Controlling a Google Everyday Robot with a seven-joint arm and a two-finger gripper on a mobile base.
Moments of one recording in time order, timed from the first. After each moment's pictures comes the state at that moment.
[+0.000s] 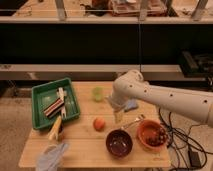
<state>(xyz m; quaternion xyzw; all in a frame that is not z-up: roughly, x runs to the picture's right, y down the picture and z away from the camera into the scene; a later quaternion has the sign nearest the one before) 0.033 0.105 0.762 -0.23 -0.18 -0.20 0.94</state>
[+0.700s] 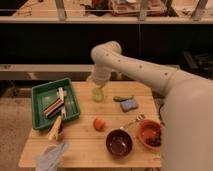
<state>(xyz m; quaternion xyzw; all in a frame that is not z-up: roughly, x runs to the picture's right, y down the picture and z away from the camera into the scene) -0.068 -0.014 0.776 -0.25 -0.21 -0.31 0.89</state>
